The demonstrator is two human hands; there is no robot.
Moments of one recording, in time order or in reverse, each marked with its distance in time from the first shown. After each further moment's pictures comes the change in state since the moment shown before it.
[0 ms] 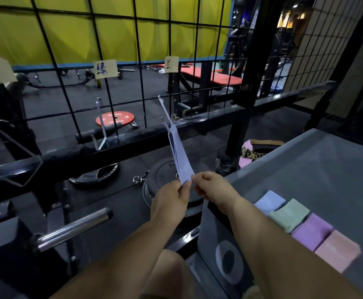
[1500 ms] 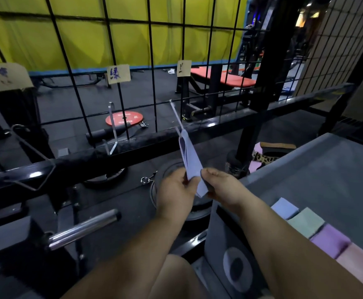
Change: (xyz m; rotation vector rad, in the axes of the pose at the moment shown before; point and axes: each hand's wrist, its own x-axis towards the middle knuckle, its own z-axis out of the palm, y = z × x) left_hand 0.002 0.032 -0.030 -0.330 0.183 0.041; right_hand 0.006 -0.018 -0.001 0.164 -0.182 -0.059
